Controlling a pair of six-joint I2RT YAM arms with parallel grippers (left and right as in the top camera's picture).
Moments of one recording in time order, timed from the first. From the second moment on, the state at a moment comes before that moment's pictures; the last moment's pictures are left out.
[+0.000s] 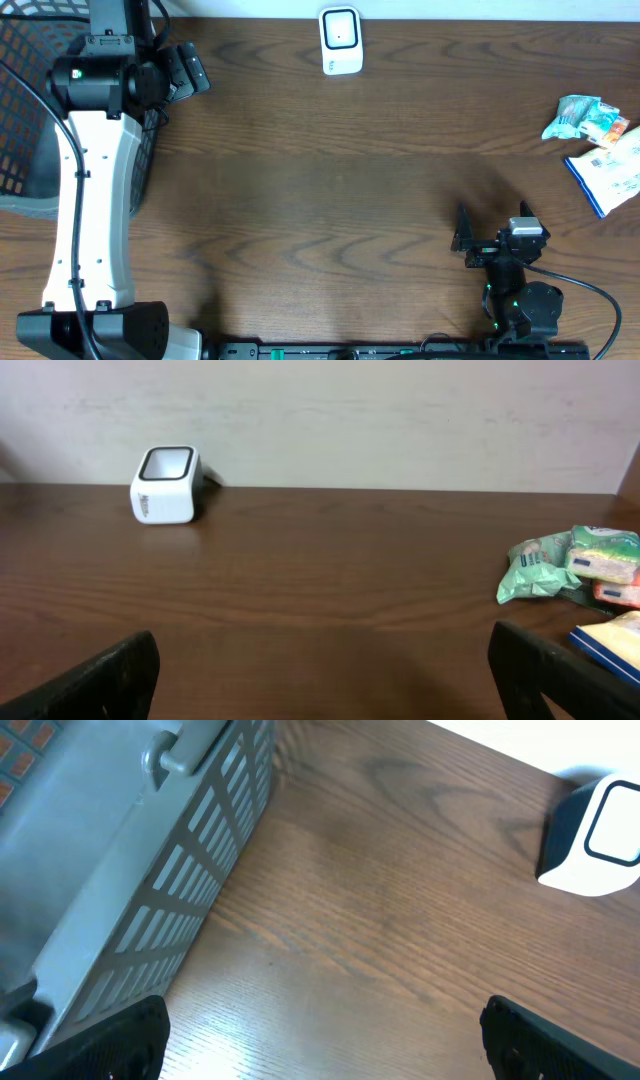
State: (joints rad) left arm 0.00 1.64 1.84 -1.16 -0.09 -0.36; right arm -0.01 0.01 0.01 -0.07 -0.04 0.00
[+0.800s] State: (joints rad) left arm -0.01 1.44 1.40 -1.17 -0.05 -0.32; right arm -0.01 0.01 0.01 -0.07 -0.03 0.00
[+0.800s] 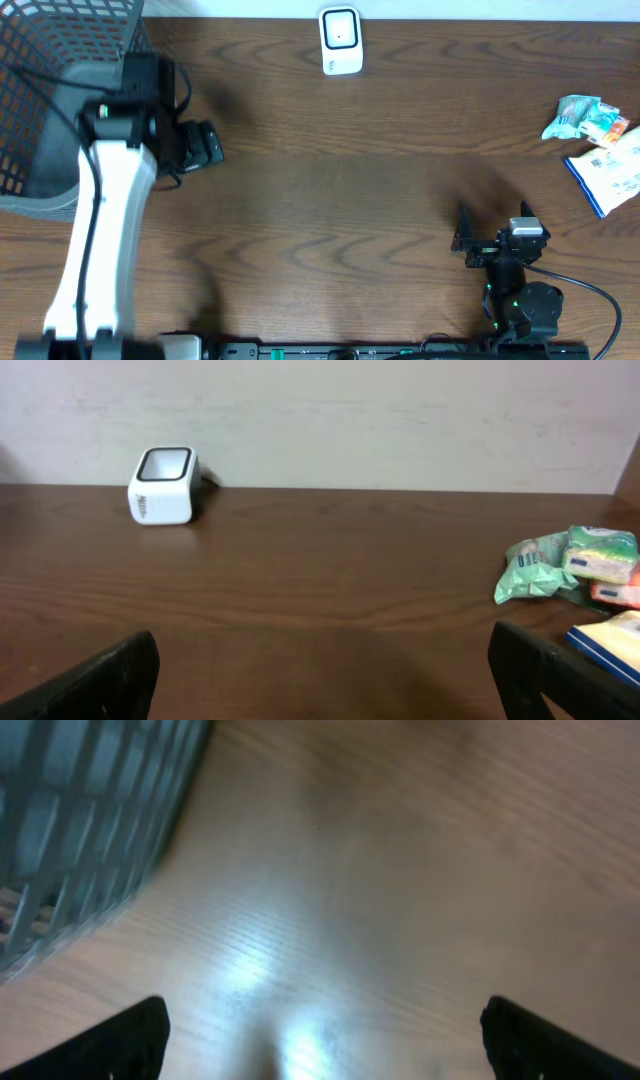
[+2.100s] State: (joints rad) left arm -0.01 0.07 0.11 -0.19 0.04 -0.12; right arm -0.01 0.01 0.01 -0.07 -0.03 0.00
